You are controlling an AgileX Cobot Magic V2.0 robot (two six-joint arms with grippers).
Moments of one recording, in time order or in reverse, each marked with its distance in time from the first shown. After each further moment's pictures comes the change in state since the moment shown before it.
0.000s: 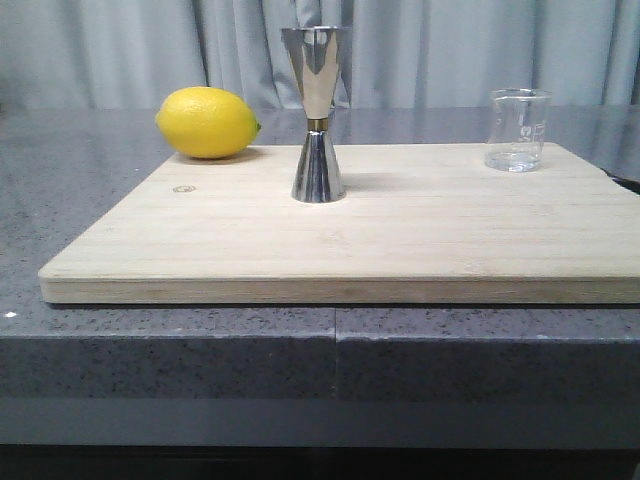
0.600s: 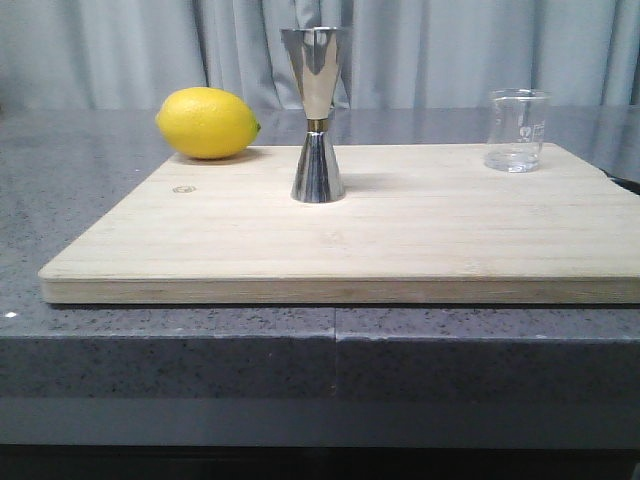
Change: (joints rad) left arm 0.000 0.000 0.109 0.002 0.217 0.000; right arm 0.000 -0.428 0.331 -0.006 -0.011 0.000
